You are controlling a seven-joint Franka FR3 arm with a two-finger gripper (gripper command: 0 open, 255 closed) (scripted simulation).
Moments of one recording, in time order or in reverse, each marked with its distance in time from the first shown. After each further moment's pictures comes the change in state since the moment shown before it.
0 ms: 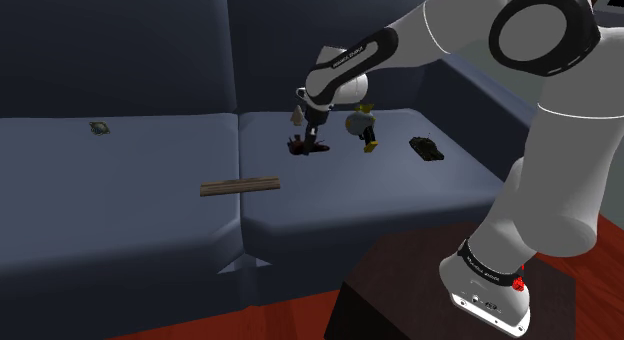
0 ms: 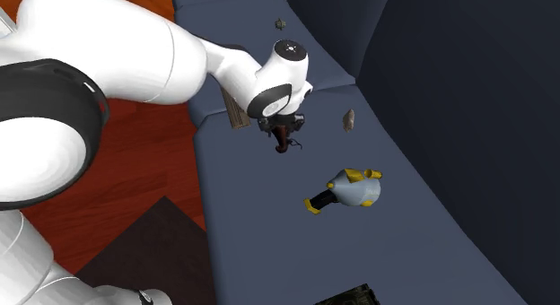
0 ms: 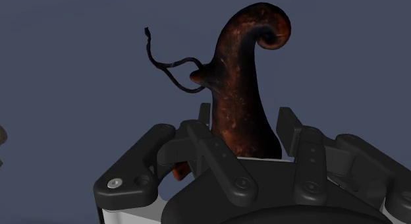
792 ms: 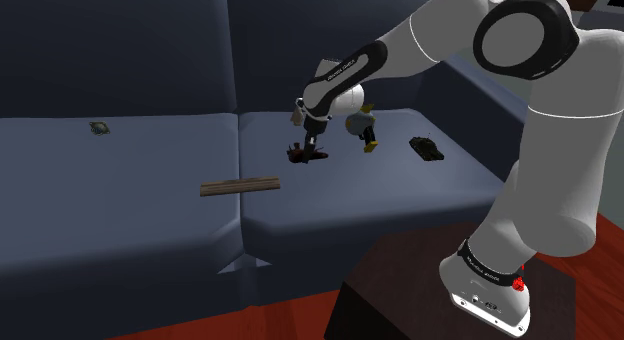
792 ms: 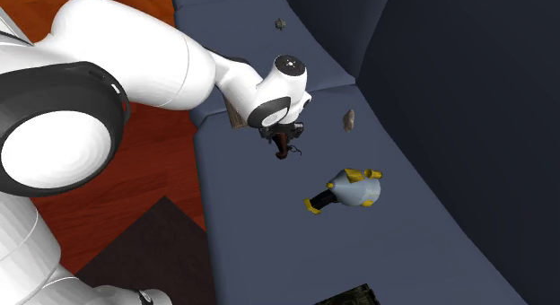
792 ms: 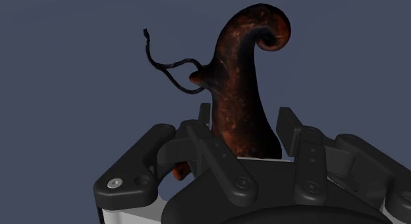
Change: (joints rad) arm -0.011 0.063 0.017 -0.012 0.040 0.070 -0.037
